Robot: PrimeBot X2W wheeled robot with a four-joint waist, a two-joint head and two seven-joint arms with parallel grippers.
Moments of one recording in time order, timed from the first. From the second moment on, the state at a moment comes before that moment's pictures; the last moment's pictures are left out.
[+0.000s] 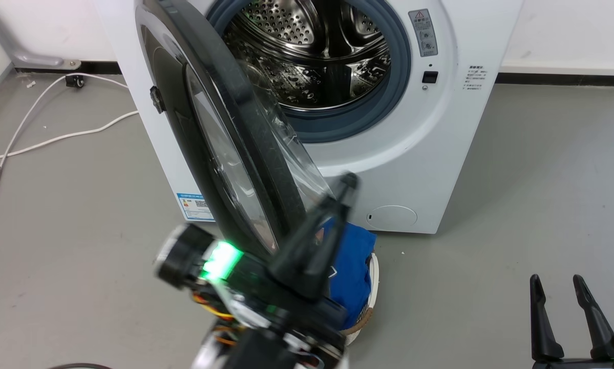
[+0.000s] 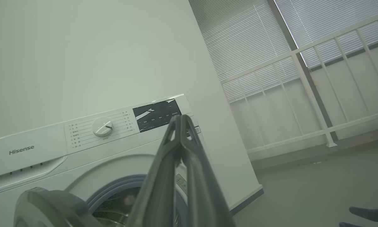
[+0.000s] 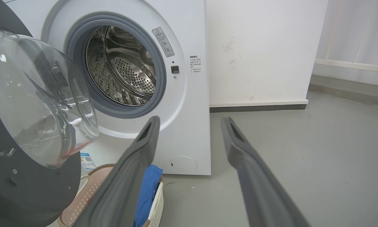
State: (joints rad) left arm -0.20 0.12 -0.51 -0.39 0.10 0.02 -0.26; right arm 0.19 -0.05 -0.12 -0.03 0.14 0.13 -0.26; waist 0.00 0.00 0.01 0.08
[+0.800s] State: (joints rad) left arm -0.11 0.13 -0.68 -0.06 0.00 0.00 -0.26; right arm 0.14 -0.05 -0.12 -0.03 0.12 0.13 -0.26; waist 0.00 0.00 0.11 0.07
